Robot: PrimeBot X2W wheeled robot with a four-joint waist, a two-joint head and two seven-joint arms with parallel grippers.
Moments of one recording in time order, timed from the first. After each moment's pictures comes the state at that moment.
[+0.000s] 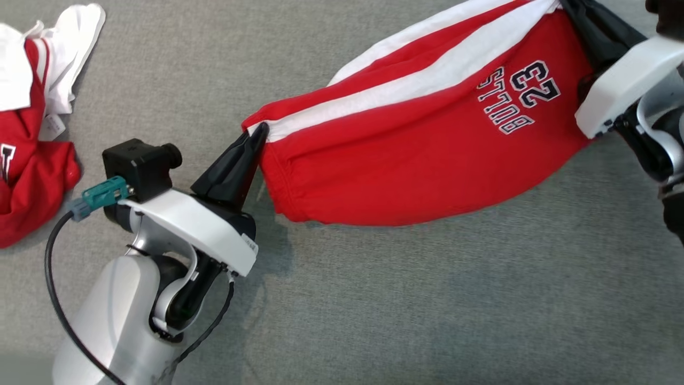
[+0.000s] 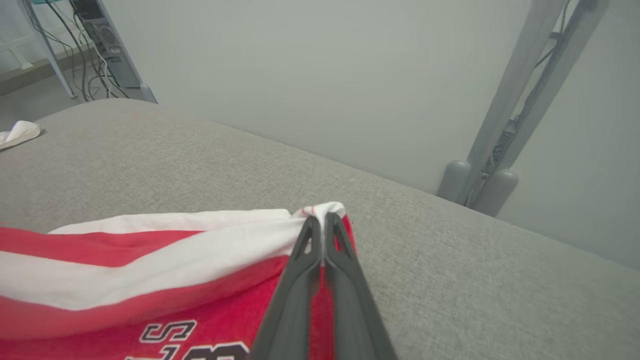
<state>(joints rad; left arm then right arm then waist) -0.40 0.23 -0.31 -0.04 -0.64 -0.05 0.18 -0.91 -0.41 0.44 0.39 0.48 0.13 0.12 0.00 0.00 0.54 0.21</state>
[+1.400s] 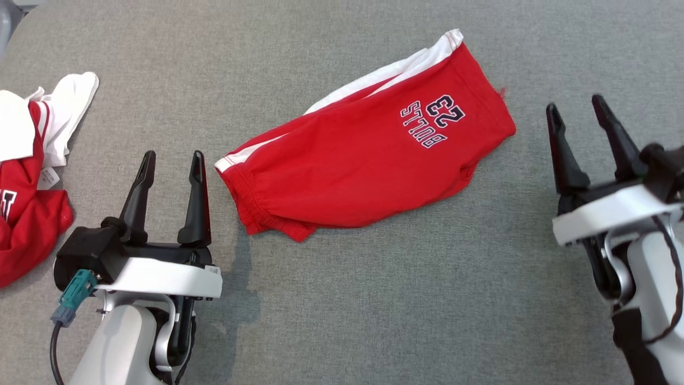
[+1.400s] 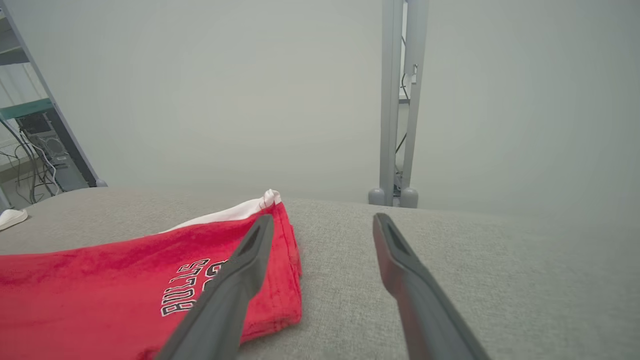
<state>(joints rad) -0.26 0.19 -0.22 0.09 -0.44 0.11 -0.26 -0.51 -0.22 0.17 0.38 0.31 0.13 -0.26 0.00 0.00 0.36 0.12</state>
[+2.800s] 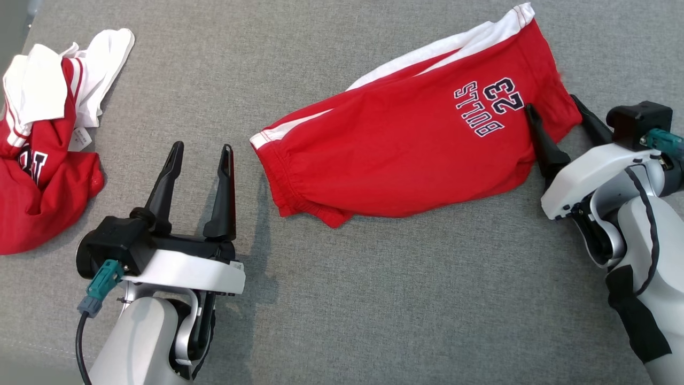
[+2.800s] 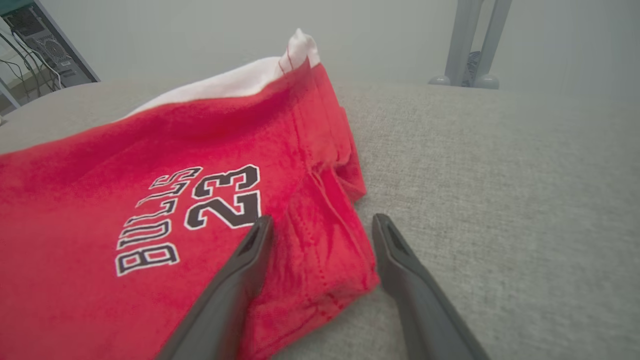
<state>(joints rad) -0.30 0.18 -0.28 0.08 -0.42 0.12 -0.24 -0.69 -0.23 0.26 0.61 0.36 0.13 -0.05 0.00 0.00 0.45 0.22</state>
